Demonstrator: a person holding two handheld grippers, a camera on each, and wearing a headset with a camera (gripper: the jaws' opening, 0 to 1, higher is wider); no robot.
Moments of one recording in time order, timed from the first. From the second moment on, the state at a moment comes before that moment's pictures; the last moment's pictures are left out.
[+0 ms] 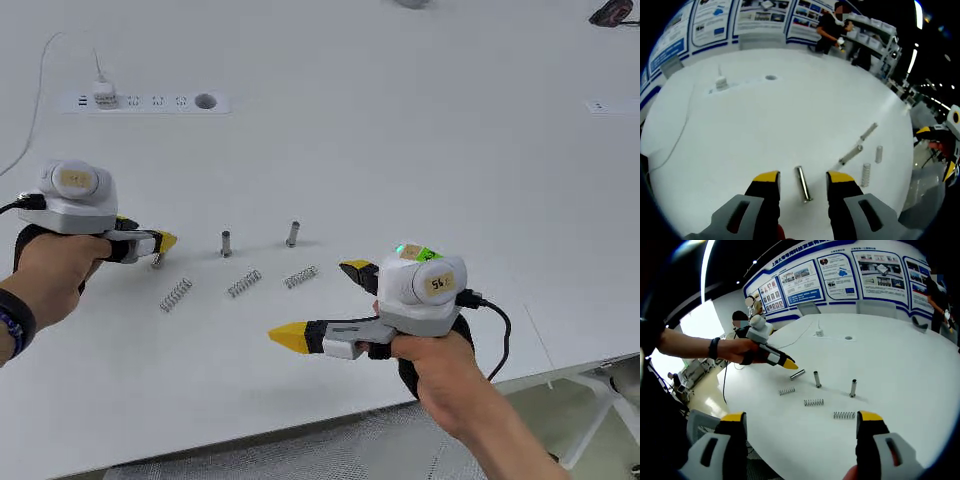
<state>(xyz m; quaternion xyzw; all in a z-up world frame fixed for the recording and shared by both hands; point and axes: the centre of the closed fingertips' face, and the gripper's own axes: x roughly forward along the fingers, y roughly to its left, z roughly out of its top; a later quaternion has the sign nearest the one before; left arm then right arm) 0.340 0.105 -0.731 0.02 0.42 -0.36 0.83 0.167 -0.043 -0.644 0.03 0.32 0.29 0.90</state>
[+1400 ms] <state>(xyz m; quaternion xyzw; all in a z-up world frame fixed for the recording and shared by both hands) 0.345 0.089 -0.765 0.14 0.44 -0.31 0.83 0.168 -0.040 -0.662 0.05 0.35 0.29 0.89</state>
